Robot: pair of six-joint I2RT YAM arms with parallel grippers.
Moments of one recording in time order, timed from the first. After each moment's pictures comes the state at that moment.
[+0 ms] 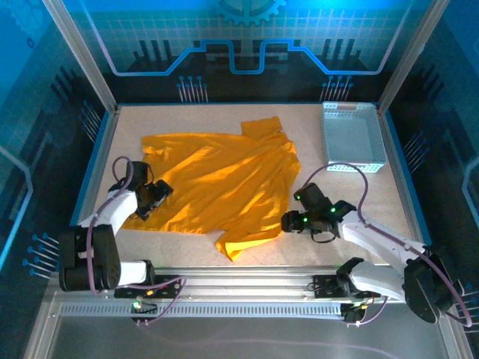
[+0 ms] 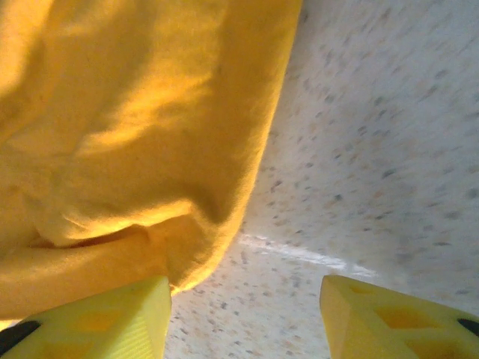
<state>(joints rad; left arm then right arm) 0.13 1.35 0.67 -0.51 0.09 -0.79 0.60 1.11 0.54 -0.57 -0.15 0.64</state>
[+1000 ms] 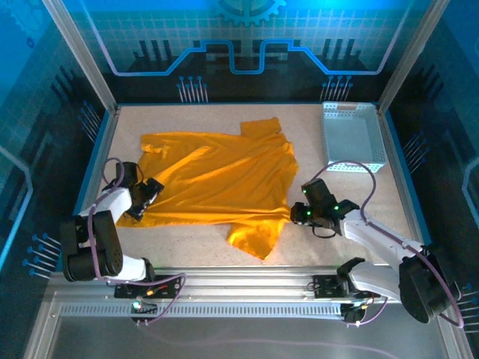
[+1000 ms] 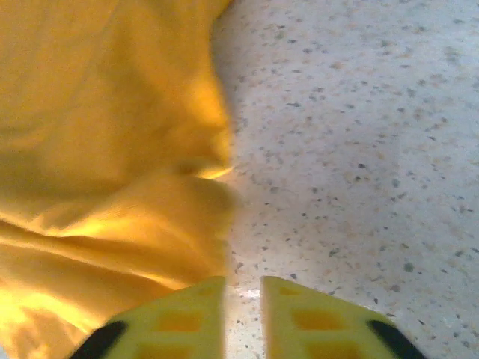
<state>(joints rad) 0.25 1.41 0.66 -0.41 0.10 -0.80 0.48 1.12 0.55 -0.49 -0.09 0.61</state>
